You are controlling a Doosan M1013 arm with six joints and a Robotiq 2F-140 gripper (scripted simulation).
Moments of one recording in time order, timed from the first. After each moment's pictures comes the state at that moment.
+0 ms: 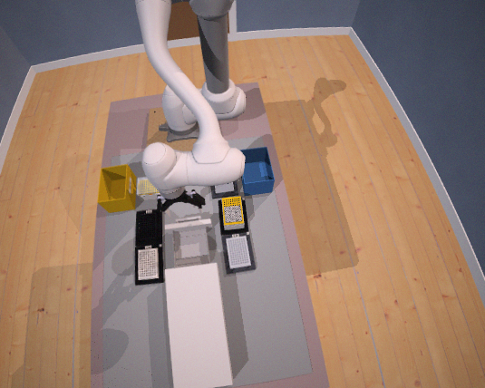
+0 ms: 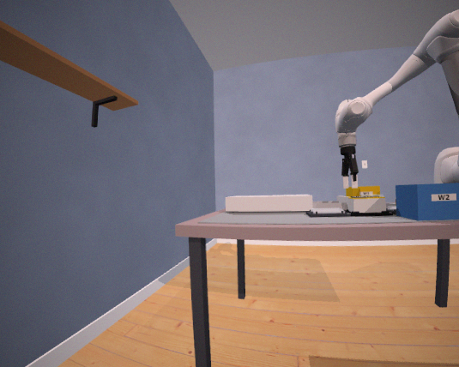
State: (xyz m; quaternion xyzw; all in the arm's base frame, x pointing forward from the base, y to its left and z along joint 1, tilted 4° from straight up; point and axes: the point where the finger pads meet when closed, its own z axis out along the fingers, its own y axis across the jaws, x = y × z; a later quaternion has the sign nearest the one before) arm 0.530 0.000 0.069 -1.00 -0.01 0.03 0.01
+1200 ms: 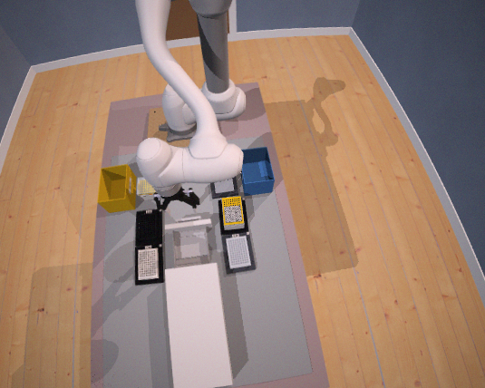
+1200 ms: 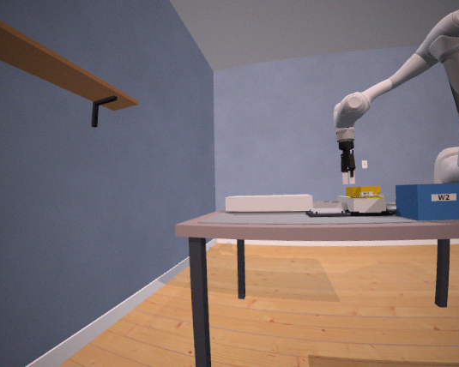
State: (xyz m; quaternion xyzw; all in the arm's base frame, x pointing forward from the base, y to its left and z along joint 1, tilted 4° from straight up) arm 0.537 -0.007 0.098 -1.00 0.00 0.03 0.01
